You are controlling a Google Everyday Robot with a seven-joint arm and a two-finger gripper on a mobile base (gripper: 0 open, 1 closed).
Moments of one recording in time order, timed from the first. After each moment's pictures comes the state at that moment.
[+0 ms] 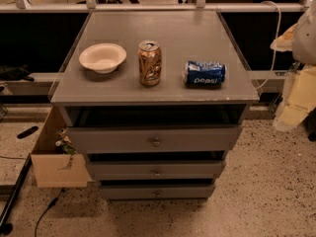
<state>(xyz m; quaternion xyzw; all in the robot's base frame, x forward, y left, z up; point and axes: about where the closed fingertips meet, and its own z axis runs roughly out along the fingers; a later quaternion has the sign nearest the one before) 0.438 -0.217 0.976 -0.60 0.78 -0.03 0.16</state>
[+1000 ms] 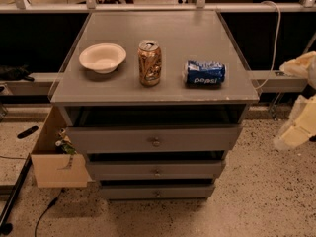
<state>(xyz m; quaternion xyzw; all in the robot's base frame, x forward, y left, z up) 0.424 -0.227 0.942 -0.55 0.80 0.05 0.23</state>
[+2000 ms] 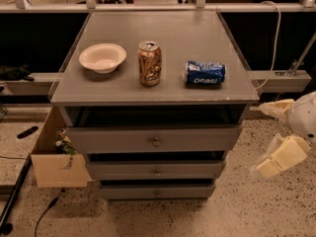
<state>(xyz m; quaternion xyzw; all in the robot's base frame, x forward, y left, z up) 0.404 -0.208 0.863 -0.50 0.80 0.17 0.28</state>
